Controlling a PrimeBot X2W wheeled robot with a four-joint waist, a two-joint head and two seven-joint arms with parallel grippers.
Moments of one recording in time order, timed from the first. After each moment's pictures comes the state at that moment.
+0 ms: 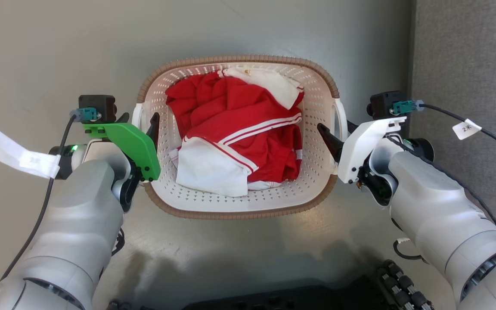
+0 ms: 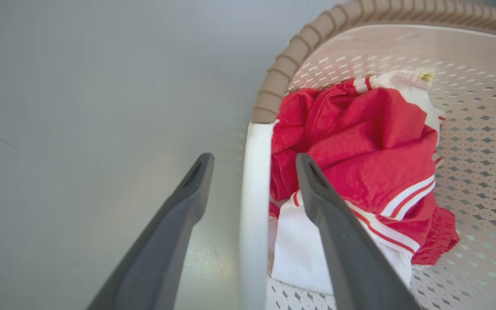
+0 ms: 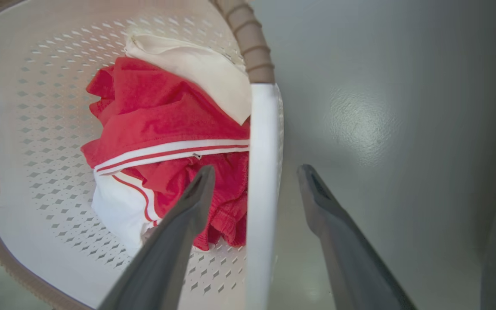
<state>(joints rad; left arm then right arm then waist) -0.94 0.03 -0.82 1.24 -0.90 -0.12 -0.17 -0.85 -0.08 0.92 1.14 0.95 0.12 -0.08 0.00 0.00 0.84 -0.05</state>
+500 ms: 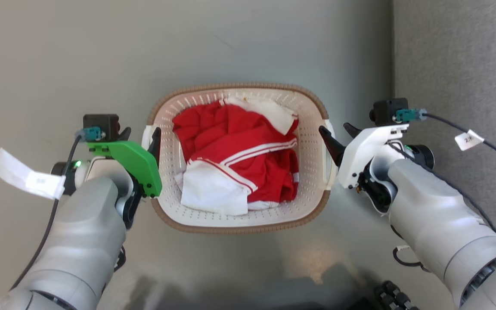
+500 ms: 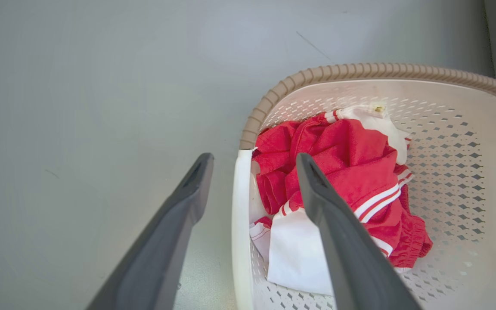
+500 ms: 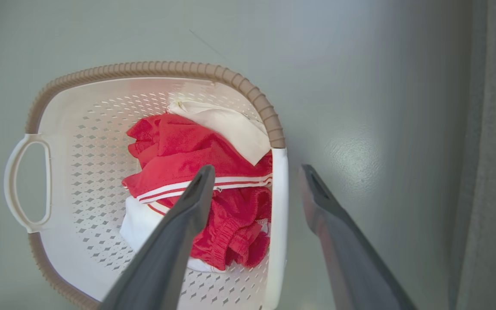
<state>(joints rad) -0.89 0.03 -0.84 1.25 -0.90 -0.12 -0.22 -0.83 -0.08 0.94 1.15 0.98 0.12 -0.13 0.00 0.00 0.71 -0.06</state>
